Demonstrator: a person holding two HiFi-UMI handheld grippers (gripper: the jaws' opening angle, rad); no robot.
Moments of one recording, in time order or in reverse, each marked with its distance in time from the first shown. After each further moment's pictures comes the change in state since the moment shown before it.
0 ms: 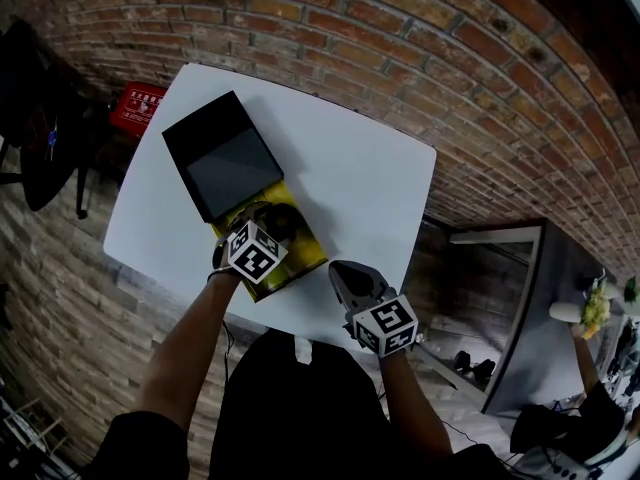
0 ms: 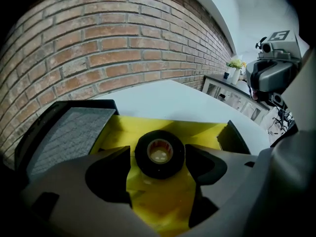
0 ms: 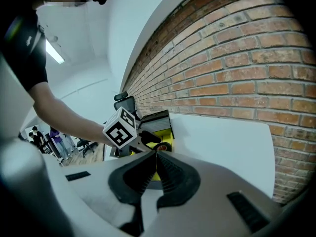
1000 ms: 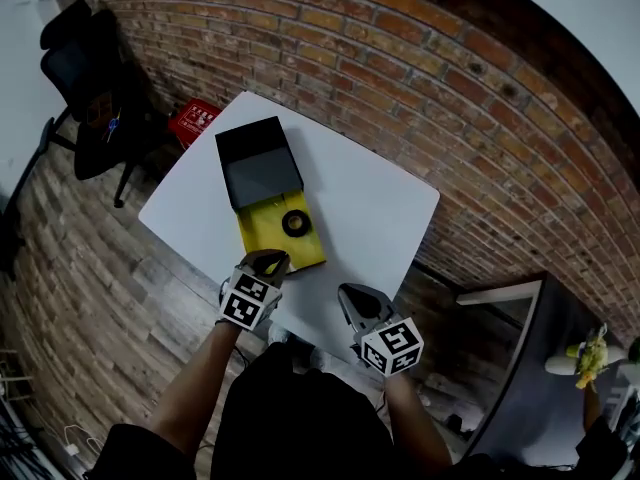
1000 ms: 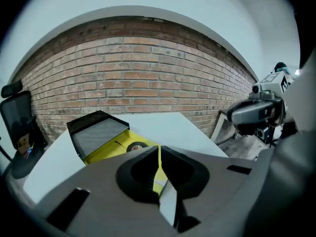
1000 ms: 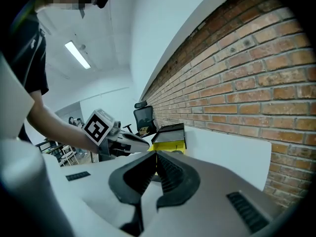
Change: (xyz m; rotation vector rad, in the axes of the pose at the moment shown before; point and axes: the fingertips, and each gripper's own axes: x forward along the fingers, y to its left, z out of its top) left arm -0.134 -0.086 0.024 -0.311 -0.290 0.249; right arm -0.089 0.024 0.006 -0.144 -0.121 0.173
